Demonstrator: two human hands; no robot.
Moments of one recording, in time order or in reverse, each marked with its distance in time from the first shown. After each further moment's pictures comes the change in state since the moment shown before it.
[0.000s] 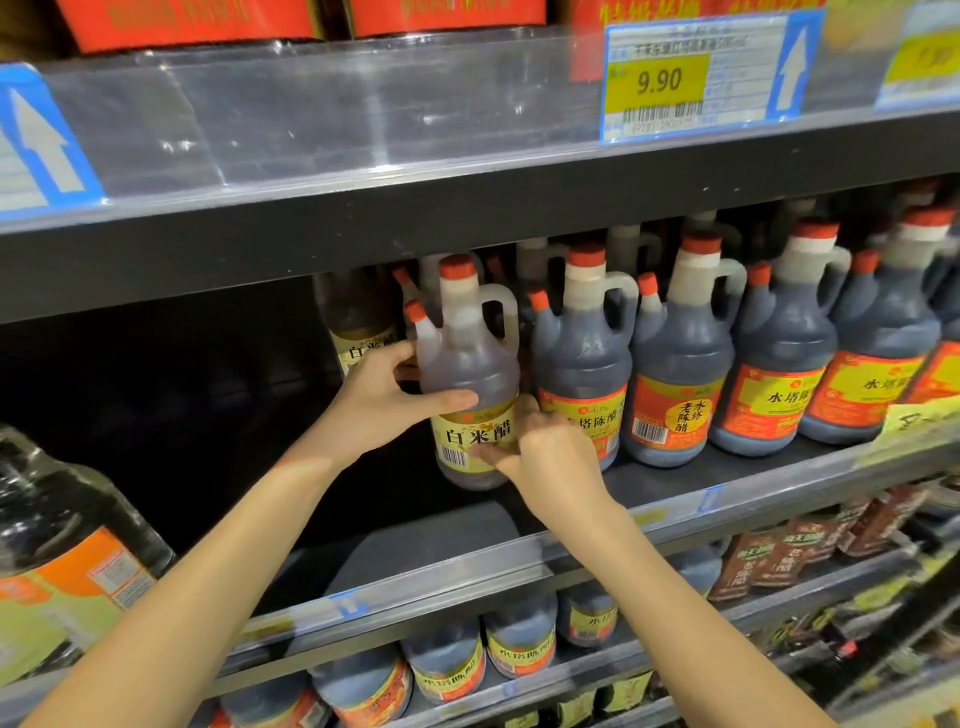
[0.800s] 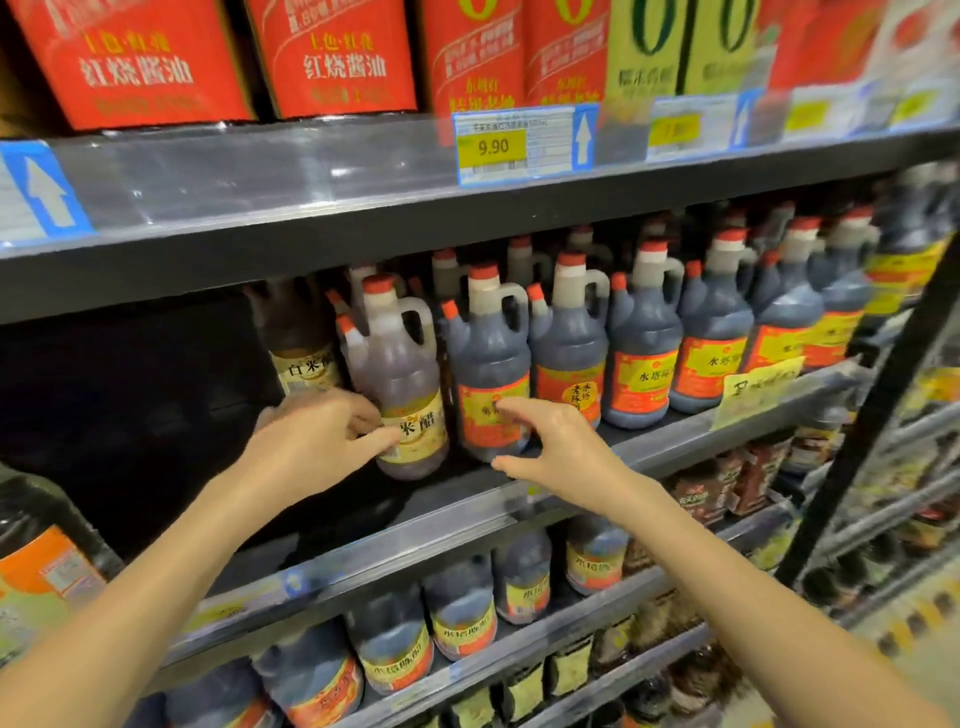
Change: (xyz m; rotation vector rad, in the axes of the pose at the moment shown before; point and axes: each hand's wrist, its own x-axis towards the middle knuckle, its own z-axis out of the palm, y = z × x) left_hand -0.052 0.039 0.006 0.850 -0.065 -0.050; right_hand -0.039 0.050 -0.088 0.206 -0.269 -0.046
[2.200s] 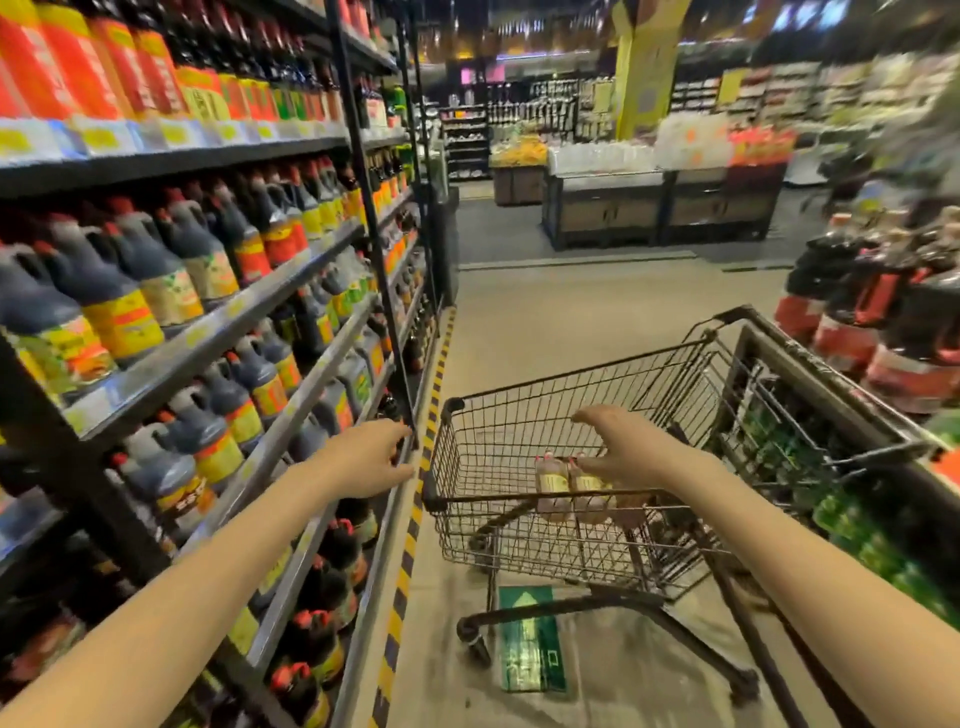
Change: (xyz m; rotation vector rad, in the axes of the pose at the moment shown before) left_hand -0.020 0.705 0.212 0.122 -0.450 1.294; right_hand -0.525 0.224 -0.394 -0.560 0.165 1.300
